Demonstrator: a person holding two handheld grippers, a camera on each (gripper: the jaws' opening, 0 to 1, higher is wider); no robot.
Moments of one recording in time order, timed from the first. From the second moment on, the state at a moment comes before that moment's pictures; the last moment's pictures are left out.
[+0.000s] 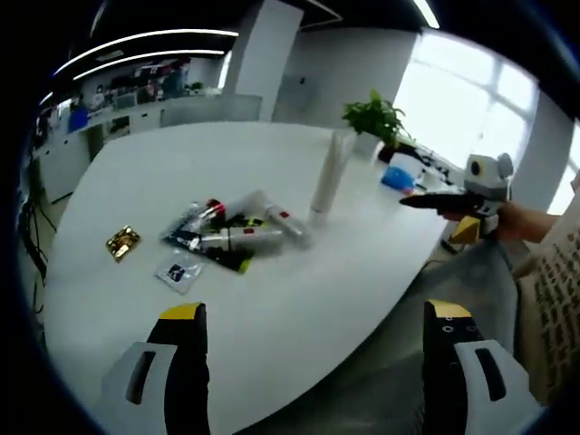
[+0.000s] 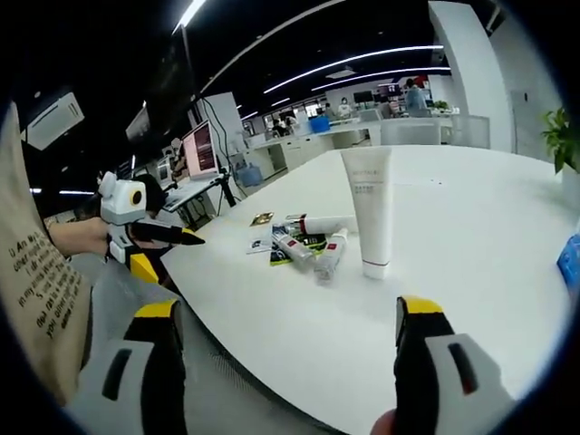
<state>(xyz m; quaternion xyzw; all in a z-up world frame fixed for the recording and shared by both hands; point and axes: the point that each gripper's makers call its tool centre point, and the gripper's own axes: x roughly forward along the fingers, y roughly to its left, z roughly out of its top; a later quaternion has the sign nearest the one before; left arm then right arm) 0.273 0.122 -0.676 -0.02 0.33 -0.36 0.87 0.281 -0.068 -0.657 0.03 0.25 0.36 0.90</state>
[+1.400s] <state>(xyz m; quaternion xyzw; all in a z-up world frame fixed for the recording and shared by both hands) 0.277 0.125 -0.673 -0.02 0.31 -0.36 0.88 0.333 -0.007 -0.650 -0.17 0.25 0.44 0.84</state>
